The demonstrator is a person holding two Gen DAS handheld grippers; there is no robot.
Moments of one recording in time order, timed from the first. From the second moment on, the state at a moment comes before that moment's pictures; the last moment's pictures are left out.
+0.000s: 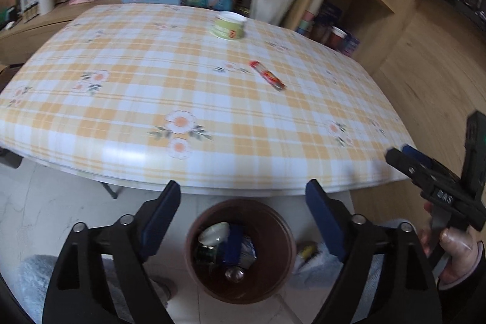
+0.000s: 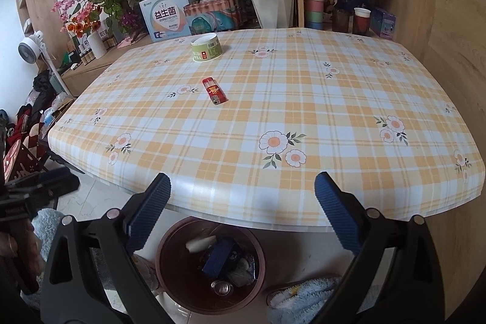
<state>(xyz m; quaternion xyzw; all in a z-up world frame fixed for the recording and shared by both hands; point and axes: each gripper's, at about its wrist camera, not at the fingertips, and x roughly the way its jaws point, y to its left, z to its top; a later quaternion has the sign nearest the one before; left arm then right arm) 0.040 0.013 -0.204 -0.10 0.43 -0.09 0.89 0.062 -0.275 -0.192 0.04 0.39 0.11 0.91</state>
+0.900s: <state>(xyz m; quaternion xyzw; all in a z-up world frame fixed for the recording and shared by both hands) 0.095 0.061 -0.186 -0.08 0.39 -0.03 0.92 0.129 -0.256 -0.213 -0.01 0.43 0.12 0.90</state>
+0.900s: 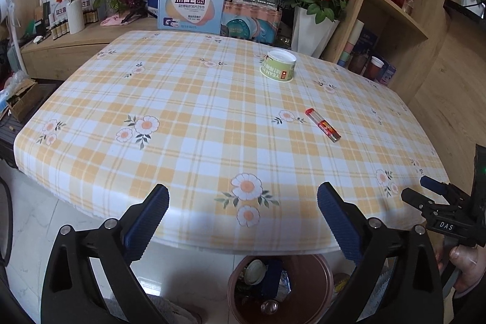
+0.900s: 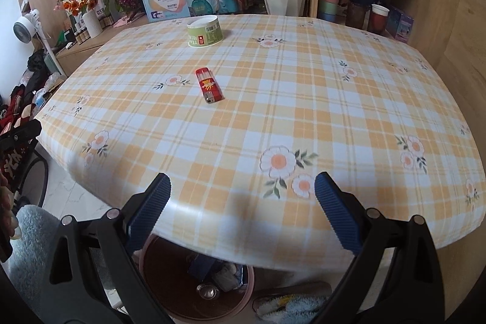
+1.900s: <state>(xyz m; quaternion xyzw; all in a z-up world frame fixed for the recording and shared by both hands) 0.203 0.064 -0.197 -0.05 0.38 -0.04 0.92 0.302 -0.169 -0.262 -0.05 0.48 0.20 0.85</state>
